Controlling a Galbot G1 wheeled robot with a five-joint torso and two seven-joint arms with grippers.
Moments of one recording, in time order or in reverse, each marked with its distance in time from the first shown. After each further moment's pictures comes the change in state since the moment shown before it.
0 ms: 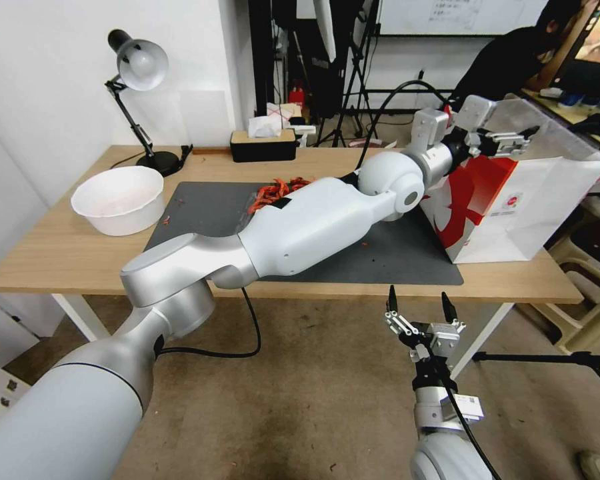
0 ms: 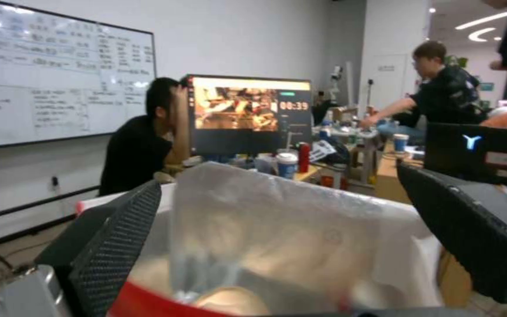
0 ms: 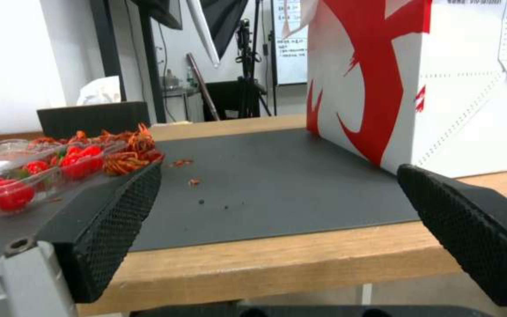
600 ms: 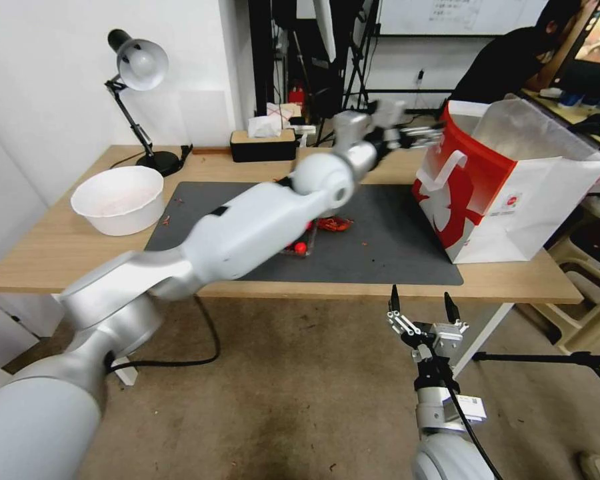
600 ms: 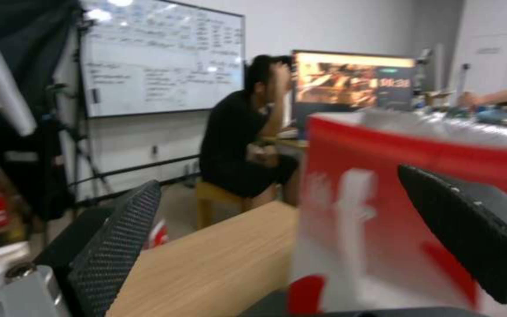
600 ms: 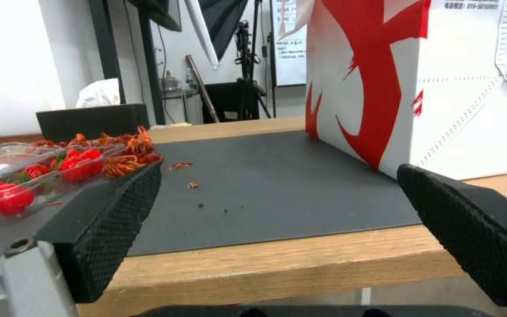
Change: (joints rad) left arm 0.084 0.232 -0.103 -0.107 0.010 0.006 -0.031; right arm -0.008 0.000 0.007 0.008 0.002 0.001 0.004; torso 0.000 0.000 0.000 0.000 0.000
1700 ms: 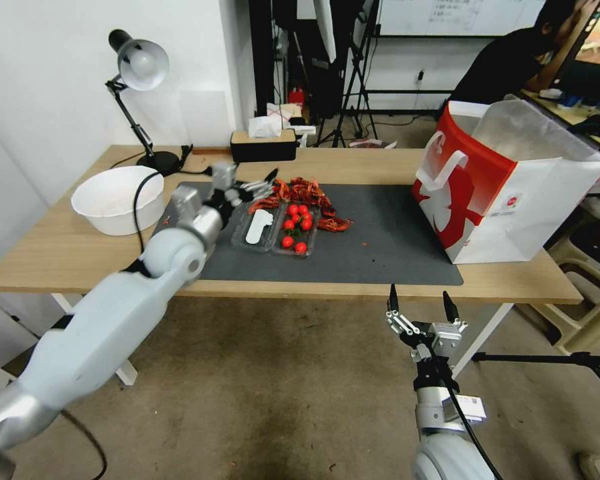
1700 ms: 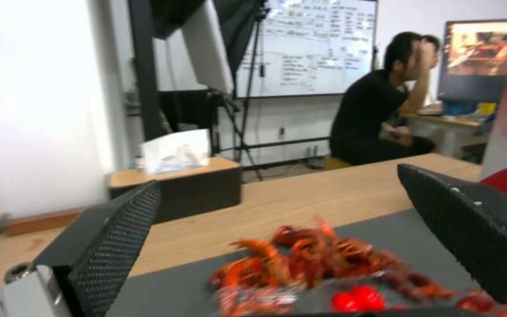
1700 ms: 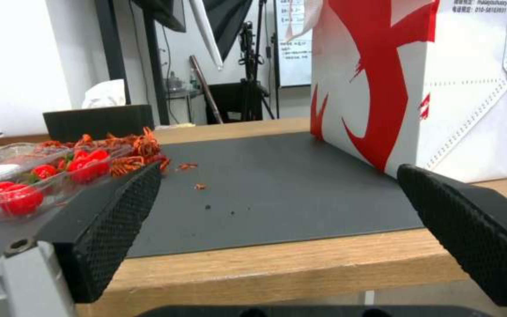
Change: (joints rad) left arm 0.702 0.496 -0.575 -0.423 0.269 -0.016 -0.007; right arm -0.001 -0.005 -0.008 0.008 -0.003 -0.004 -0.002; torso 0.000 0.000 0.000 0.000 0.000
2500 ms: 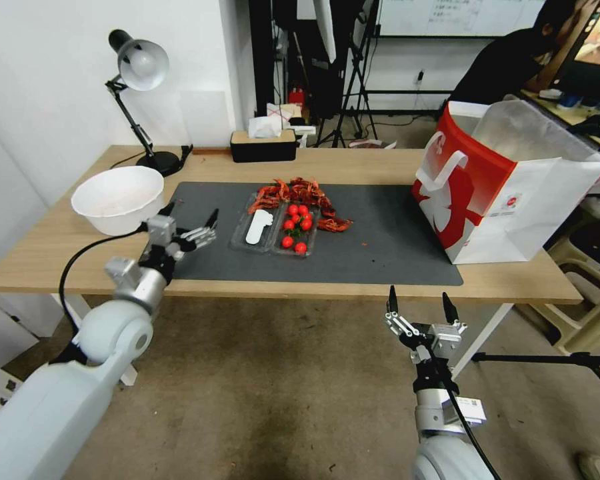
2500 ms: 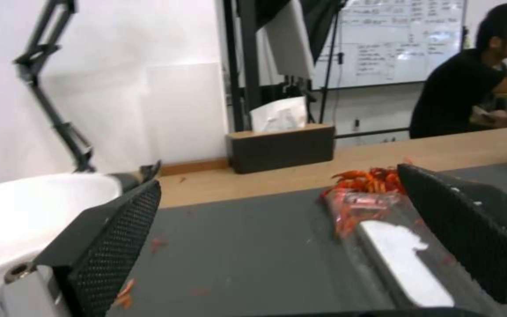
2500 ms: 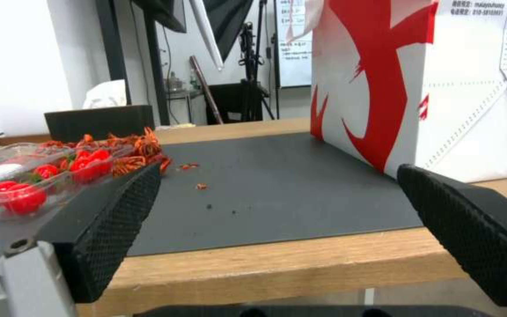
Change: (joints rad) left arm 0.556 -0.029 -0.427 -0.205 0.213 -0.086 -0.016; right arm -0.009 0.004 0.000 0.004 -0.009 0.006 0.000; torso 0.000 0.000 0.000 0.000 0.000
